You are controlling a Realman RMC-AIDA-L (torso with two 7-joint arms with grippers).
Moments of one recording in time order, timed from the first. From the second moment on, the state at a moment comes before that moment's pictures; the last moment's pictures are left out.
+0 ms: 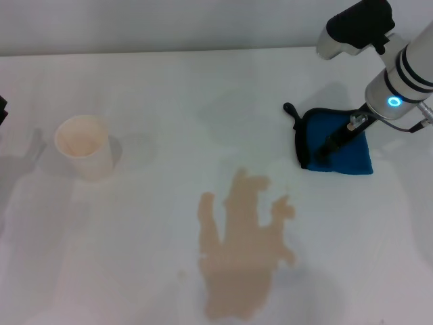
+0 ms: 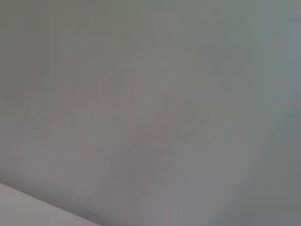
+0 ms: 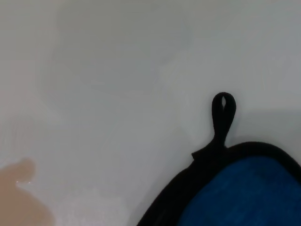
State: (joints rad) left arm -0.41 -2.08 1.39 0.12 -2.93 -1.09 2.36; right arm 0.86 2.01 -1.11 -0.59 0.34 1.15 -0.64
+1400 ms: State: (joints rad) left arm -0.41 -2.08 1.39 0.12 -2.93 -1.08 2.36; right arm 0.86 2.00 -1.11 -0.67 0.33 1.23 -0.65
